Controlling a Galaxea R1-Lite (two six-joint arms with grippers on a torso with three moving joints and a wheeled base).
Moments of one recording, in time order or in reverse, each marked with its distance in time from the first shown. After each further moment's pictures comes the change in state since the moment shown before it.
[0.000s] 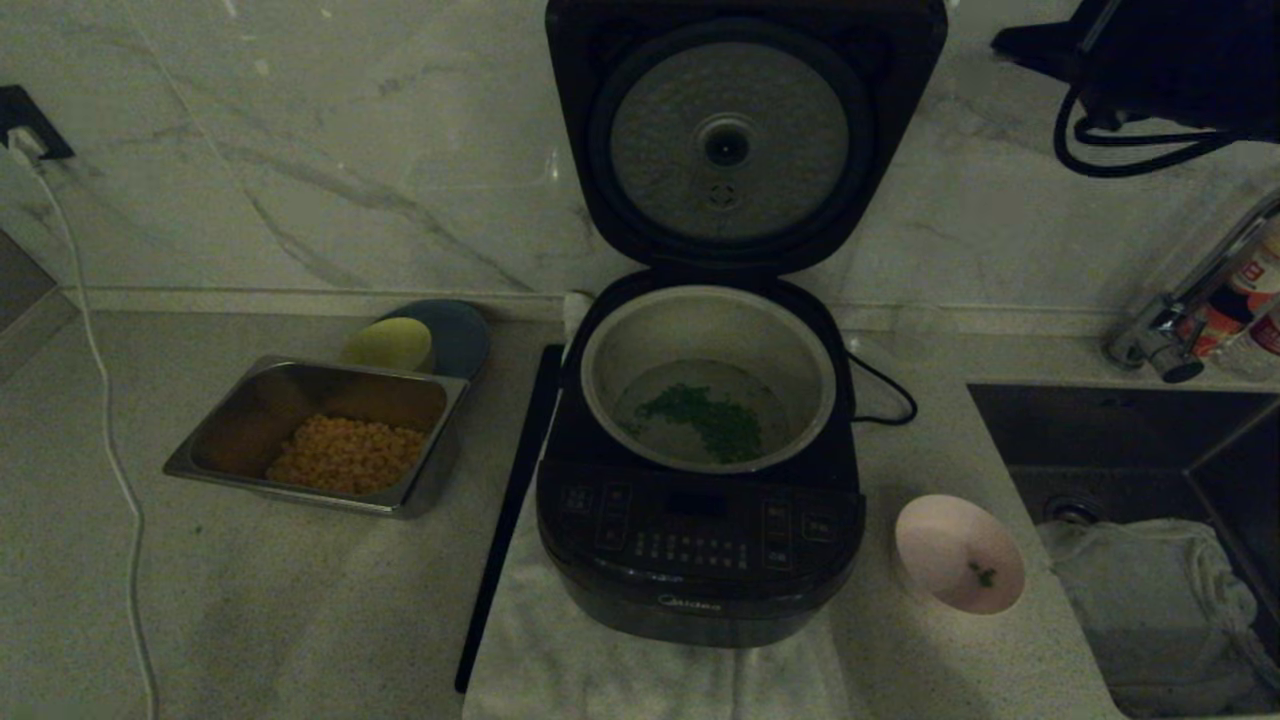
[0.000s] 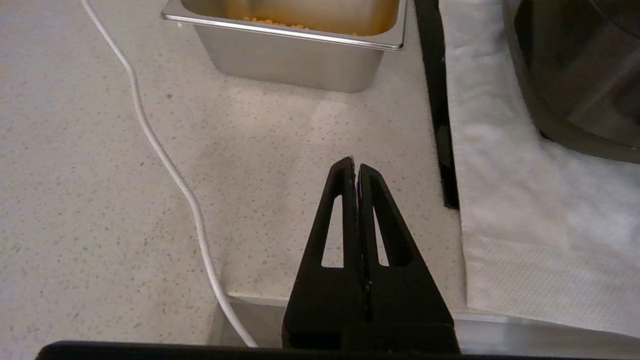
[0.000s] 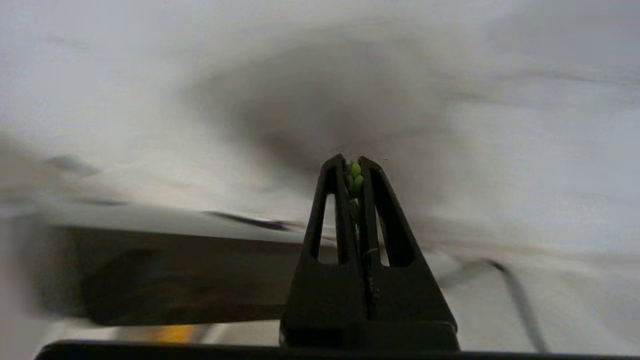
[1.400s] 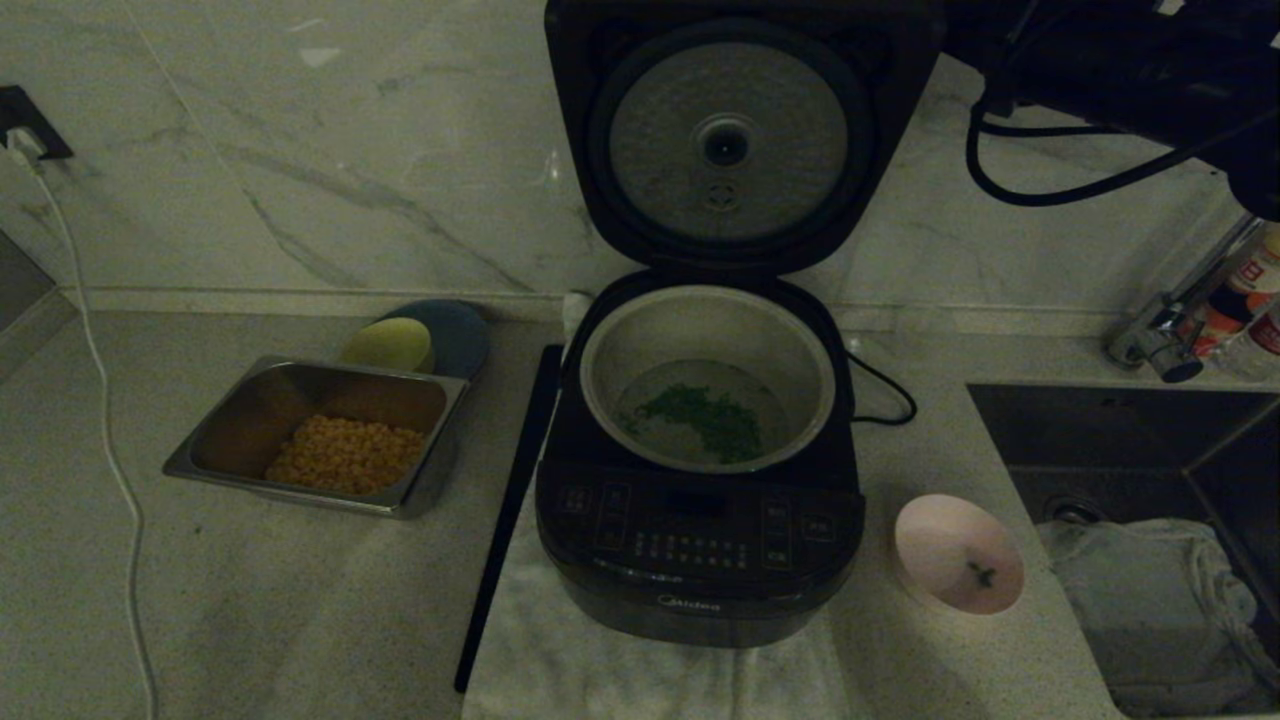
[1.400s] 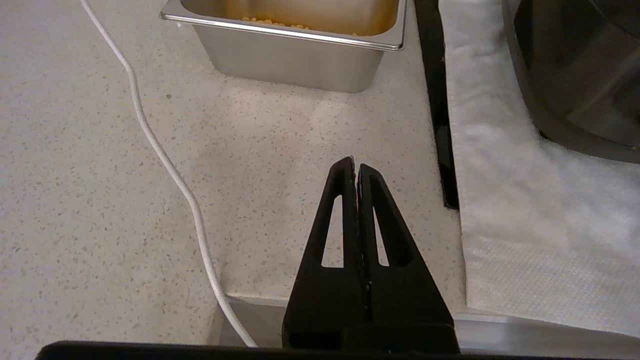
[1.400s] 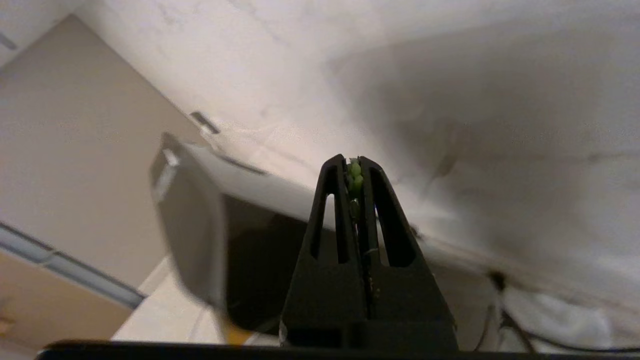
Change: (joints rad) left arm 0.000 0.000 0.000 0.000 0.000 0.000; right arm 0.121 0.063 0.000 -0.197 0.188 0.058
